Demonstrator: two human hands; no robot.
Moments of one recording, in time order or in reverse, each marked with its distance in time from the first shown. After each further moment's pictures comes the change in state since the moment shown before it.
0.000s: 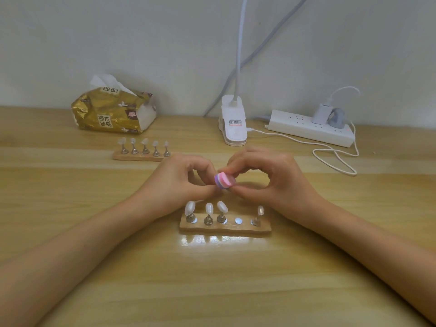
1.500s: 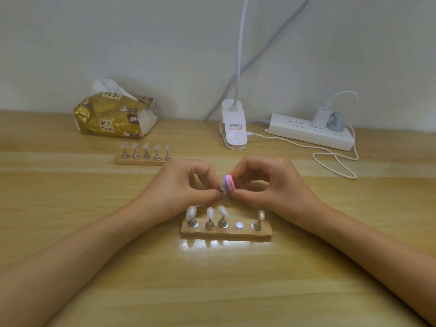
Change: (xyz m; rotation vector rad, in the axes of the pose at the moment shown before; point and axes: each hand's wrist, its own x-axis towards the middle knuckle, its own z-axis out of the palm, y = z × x) left_hand 0.000 -0.001 -0.001 0.014 -0.004 -0.001; right_hand -0.001 -0.008 0.003 0.114 0.039 0.178
